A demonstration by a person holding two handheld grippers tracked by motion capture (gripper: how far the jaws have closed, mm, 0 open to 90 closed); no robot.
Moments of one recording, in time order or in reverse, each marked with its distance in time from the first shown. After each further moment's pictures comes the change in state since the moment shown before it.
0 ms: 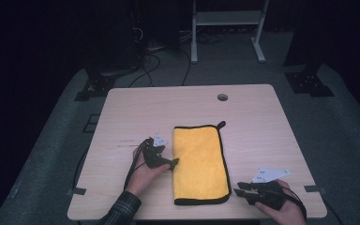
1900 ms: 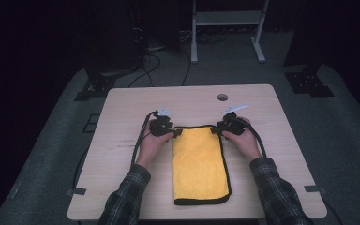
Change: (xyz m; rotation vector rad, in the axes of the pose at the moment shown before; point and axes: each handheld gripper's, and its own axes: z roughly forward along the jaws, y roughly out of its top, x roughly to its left) left arm 0.056 0.073 0.046 -0.034 -0.079 -0.033; right arm -0.156 0.132 0.146 -0.019 -0.090 0.094
